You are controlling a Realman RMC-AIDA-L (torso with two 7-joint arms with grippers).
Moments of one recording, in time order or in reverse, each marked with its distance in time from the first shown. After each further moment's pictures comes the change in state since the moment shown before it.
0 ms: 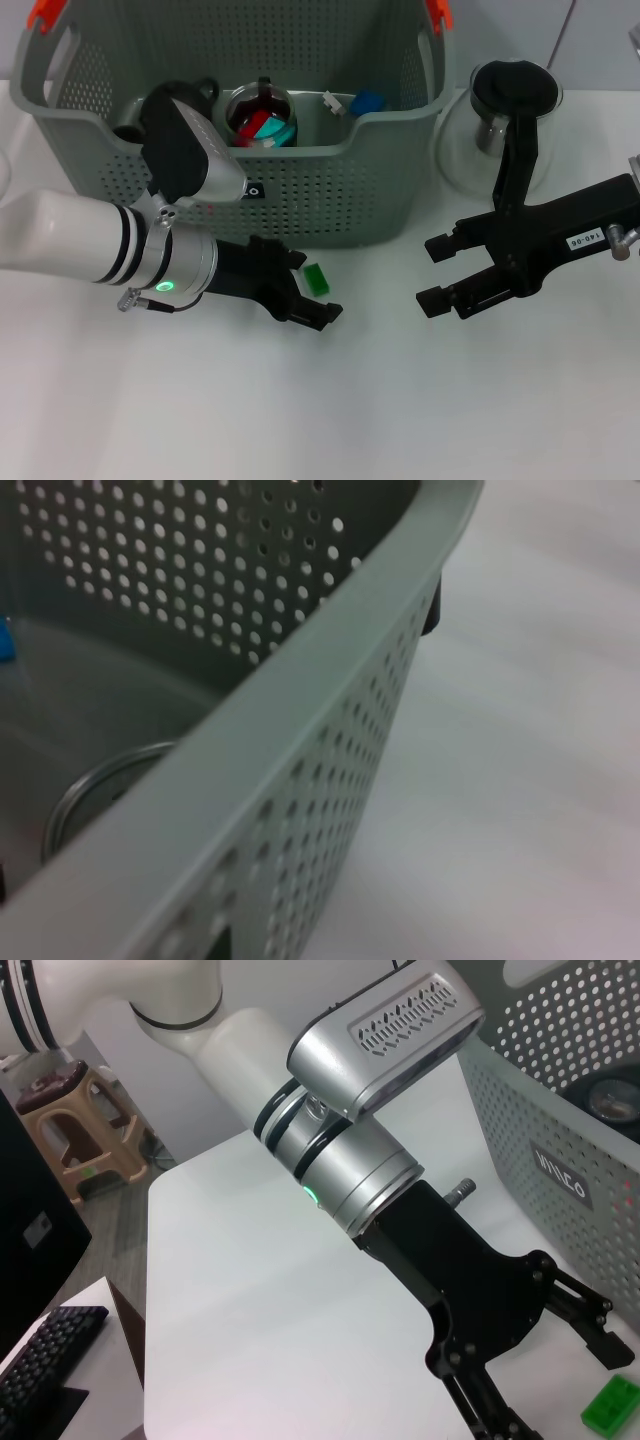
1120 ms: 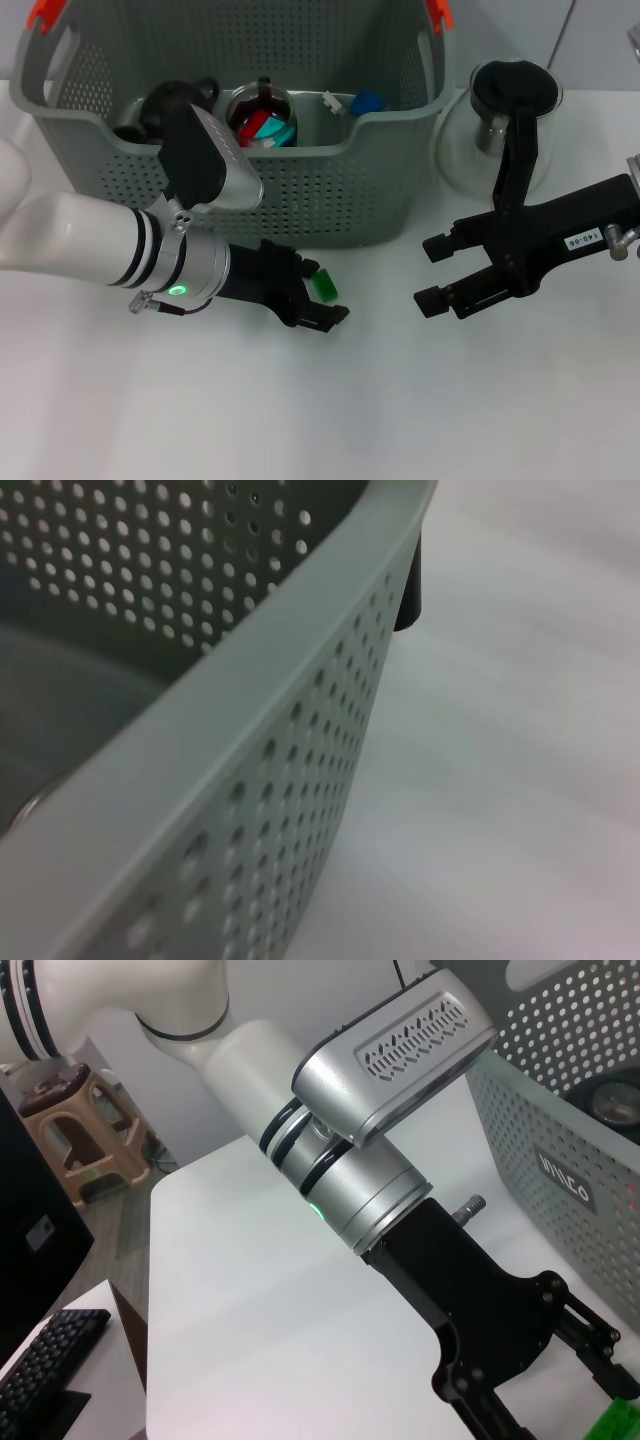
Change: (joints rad) left arm -0.008 -0.004 0.050 0.010 -0.012 -0.028 0.000; right arm 0.000 0.003 0.001 0.000 0.002 0.000 0.000
